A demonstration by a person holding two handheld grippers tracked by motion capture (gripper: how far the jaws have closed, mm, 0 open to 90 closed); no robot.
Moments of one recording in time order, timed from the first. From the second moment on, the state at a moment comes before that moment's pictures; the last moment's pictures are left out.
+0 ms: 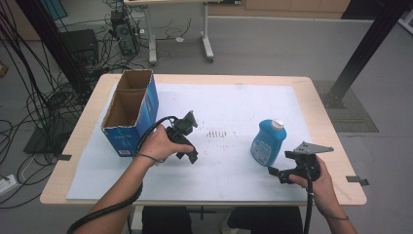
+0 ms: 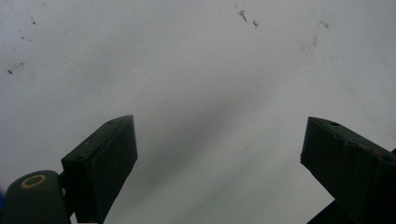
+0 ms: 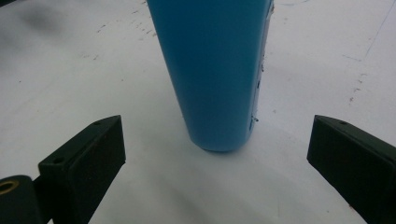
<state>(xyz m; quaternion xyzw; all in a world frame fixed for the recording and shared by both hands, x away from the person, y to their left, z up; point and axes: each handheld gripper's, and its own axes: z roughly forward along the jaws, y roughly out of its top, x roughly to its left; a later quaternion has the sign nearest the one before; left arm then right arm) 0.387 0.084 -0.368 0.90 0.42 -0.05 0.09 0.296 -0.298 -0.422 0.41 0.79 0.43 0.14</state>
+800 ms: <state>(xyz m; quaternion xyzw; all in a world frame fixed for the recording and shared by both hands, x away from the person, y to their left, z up) 0.385 0.087 -0.366 0.90 0.43 -0.04 0.09 0.300 -0.293 -0.439 0.40 0.76 0.48 0.19</state>
